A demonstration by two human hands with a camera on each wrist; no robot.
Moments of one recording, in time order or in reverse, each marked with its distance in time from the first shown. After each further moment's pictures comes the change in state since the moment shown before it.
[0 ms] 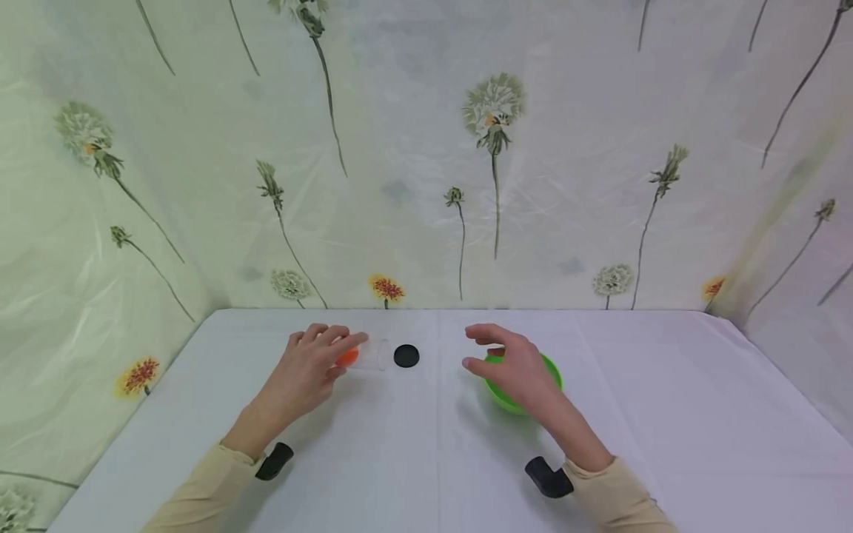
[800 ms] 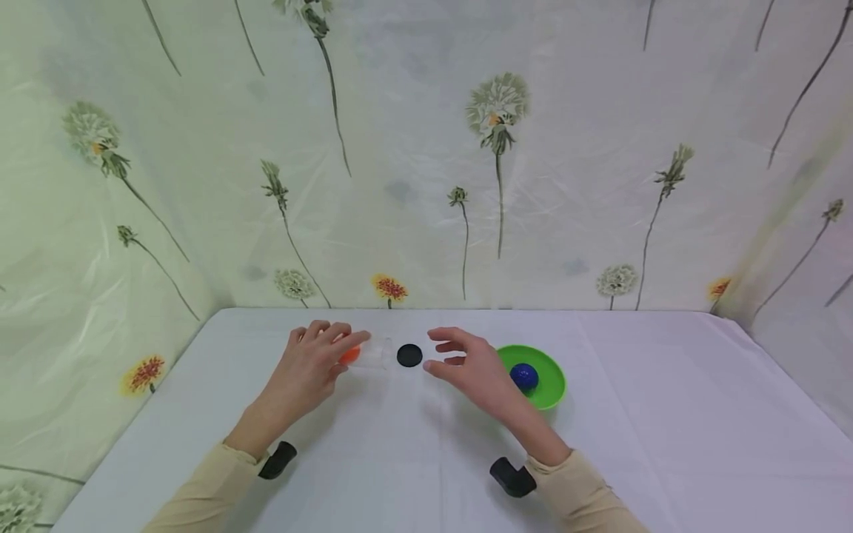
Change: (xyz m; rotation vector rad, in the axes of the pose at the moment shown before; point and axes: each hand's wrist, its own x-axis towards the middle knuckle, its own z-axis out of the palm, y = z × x) left_hand 0.000 0.000 -0.002 0.088 0.038 0.027; right_hand 0.015 -0.022 0.044 0.186 -0.100 0.016
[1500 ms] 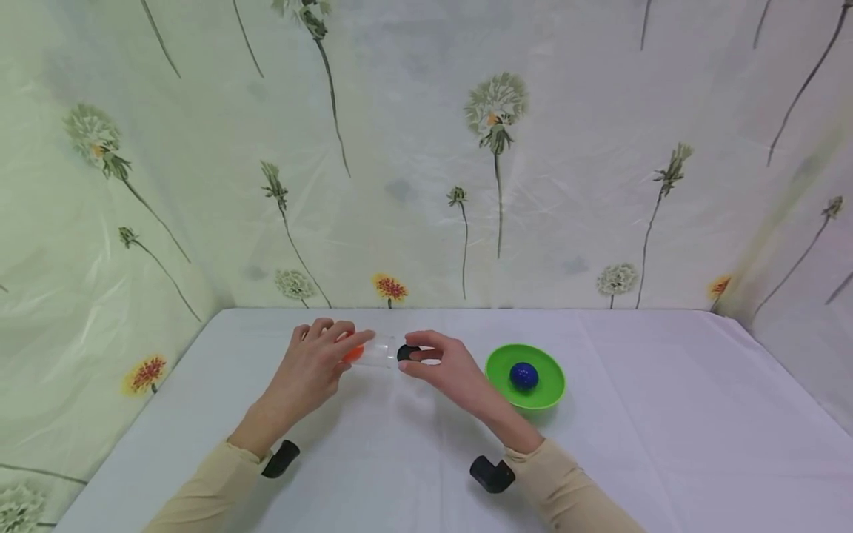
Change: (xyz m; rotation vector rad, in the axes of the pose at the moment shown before) left_hand 0.004 0.005 -0.002 0.008 0.004 0.012; right_hand 0.018 0.001 0.028 0.137 -0.064 0.050
